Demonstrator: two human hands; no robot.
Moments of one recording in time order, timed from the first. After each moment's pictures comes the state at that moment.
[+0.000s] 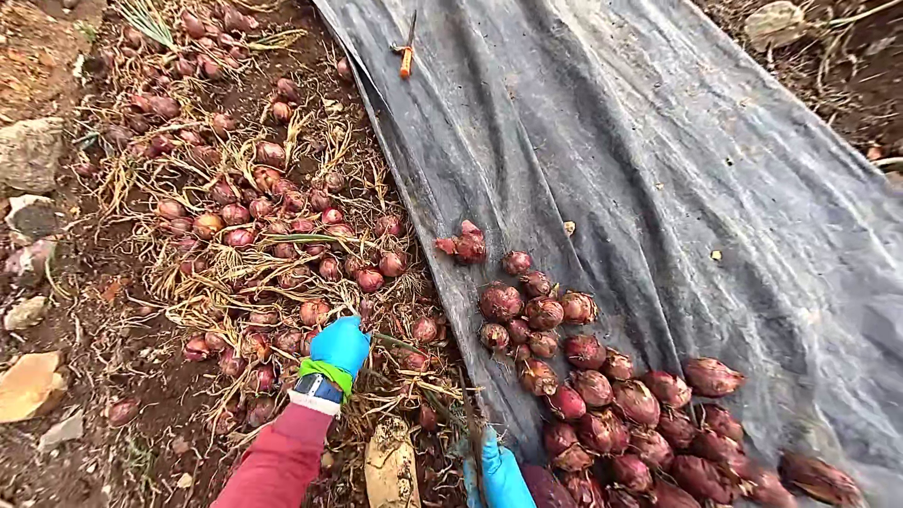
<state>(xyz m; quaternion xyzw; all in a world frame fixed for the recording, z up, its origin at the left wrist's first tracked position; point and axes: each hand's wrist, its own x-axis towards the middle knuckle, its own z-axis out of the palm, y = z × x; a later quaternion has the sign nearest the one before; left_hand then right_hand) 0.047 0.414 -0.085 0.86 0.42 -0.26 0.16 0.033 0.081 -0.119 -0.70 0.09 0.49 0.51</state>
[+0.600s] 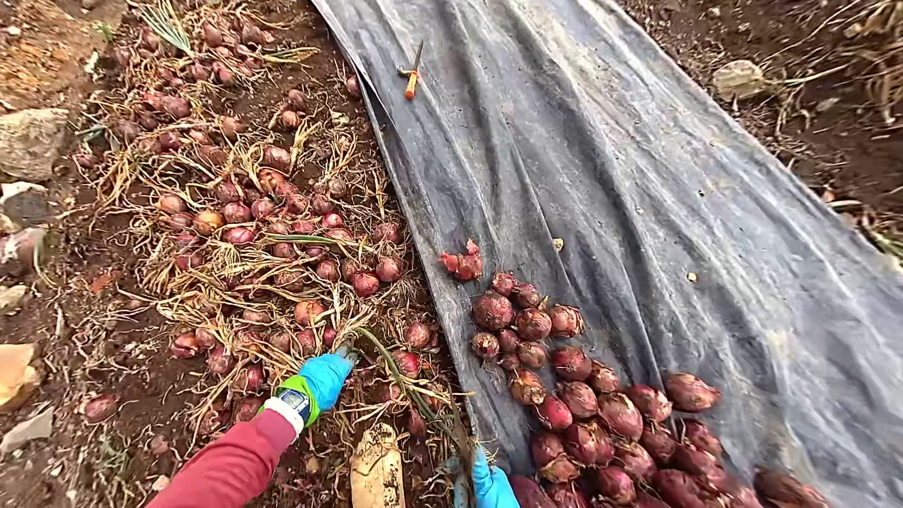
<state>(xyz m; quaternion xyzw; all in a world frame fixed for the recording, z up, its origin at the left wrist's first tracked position) -0.019 0.429 -0.163 0.88 0.18 -0.44 0.08 0.022 0.062 -0.128 -0.69 0.08 0.51 0.51</state>
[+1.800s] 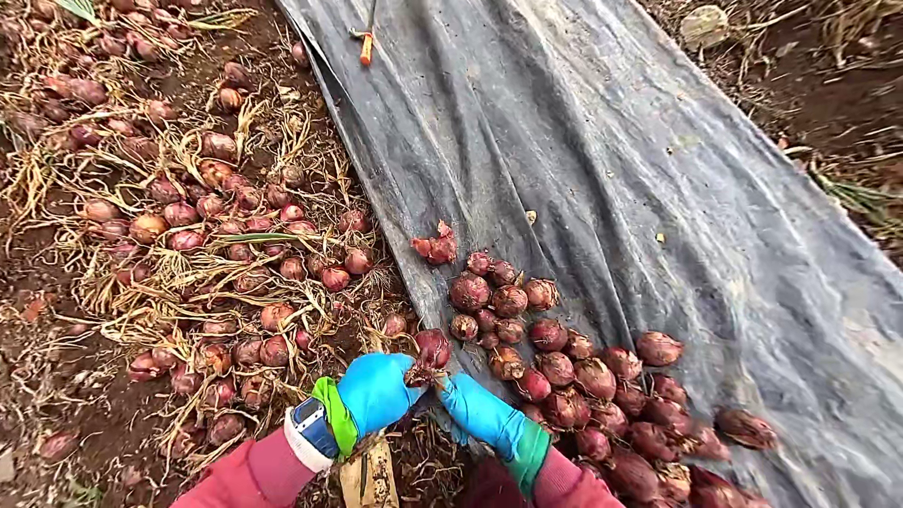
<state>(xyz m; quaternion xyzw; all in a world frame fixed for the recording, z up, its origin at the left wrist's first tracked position) 0.079 0.330 -0.031 0.86 0.13 -0.40 0.30 0.148 0.124 -0.104 -0.67 -0.20 0.61 0.36</state>
